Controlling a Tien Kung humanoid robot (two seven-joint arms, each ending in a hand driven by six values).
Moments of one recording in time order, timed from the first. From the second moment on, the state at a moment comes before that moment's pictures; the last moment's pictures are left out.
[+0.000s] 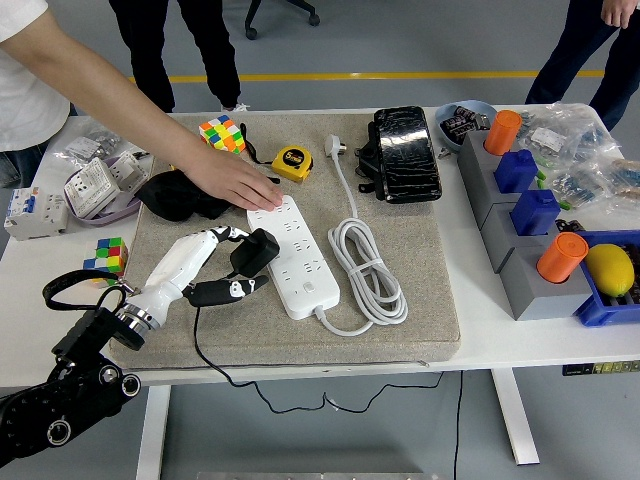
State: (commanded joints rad) left arm -0.38 0.36 -0.59 -1.10 1.52 0.51 -0.27; right arm -0.02 -0.30 0.71 0.42 -0.37 -0.13 0.08
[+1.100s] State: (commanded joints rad) left arm -0.43 0.34 -0.55 -1.10 1.55 0.50 -0.23; right arm -0.02 -0.30 0.72 0.43 -0.38 -0.13 0.08
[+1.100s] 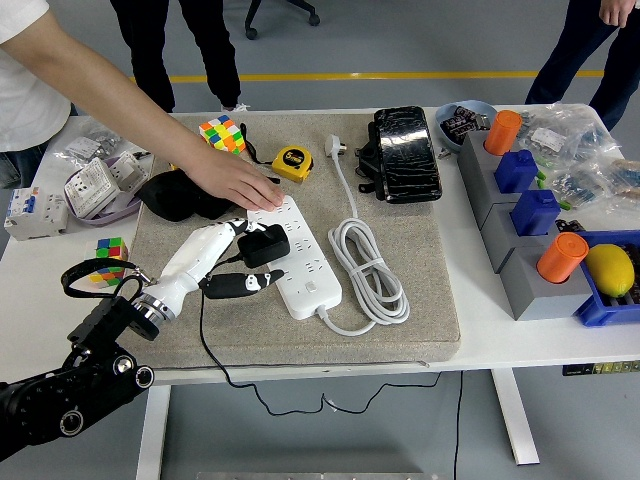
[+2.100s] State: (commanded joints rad) left arm -0.43 0.34 -0.56 -1.11 1.55 0.50 -0.22; right arm -0.02 -0.29 0.72 0.43 -0.38 -0.14 0.09
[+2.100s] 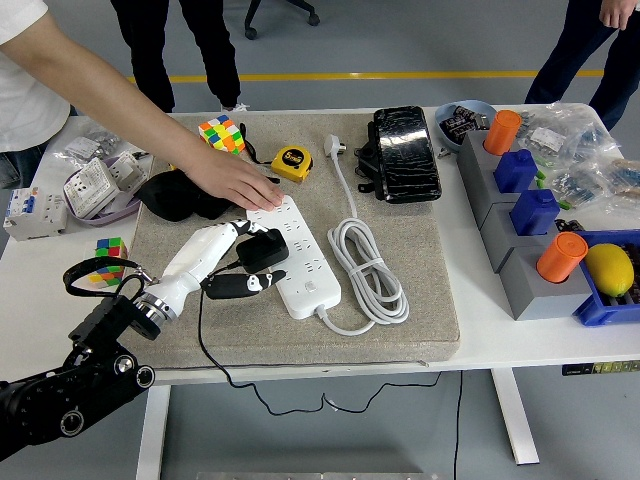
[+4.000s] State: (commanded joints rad) left arm -0.36 0.36 -0.76 -1.48 1.42 0.34 0.09; right arm -0.03 -0.30 0.72 0.43 -0.38 -0.14 0.09
